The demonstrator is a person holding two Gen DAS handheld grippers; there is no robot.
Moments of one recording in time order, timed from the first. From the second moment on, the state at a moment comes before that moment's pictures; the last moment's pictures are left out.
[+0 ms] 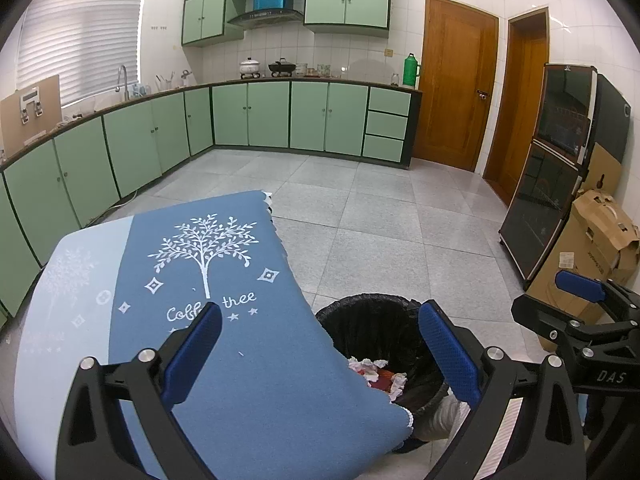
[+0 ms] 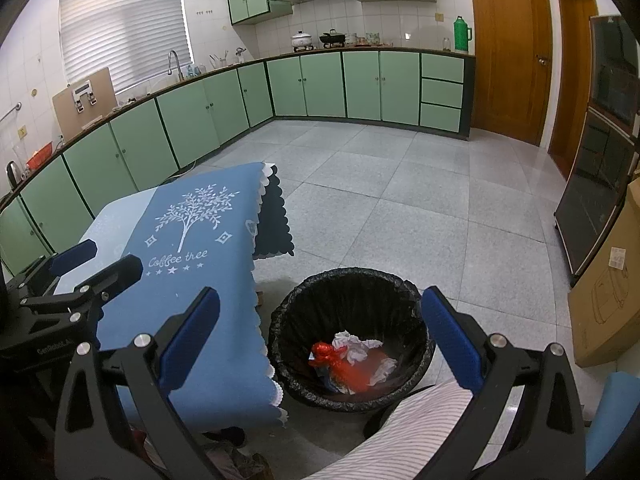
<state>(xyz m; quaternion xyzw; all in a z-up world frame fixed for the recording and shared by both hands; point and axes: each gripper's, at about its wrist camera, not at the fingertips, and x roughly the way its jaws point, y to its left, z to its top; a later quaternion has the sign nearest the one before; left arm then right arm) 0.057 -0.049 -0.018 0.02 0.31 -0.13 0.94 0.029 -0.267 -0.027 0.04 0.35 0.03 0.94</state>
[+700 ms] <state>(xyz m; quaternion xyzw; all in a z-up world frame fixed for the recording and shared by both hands) 0.057 -0.049 -0.018 0.02 0.31 -0.13 0.94 0.028 -0.266 -0.028 0.04 0.35 0.03 0.94</state>
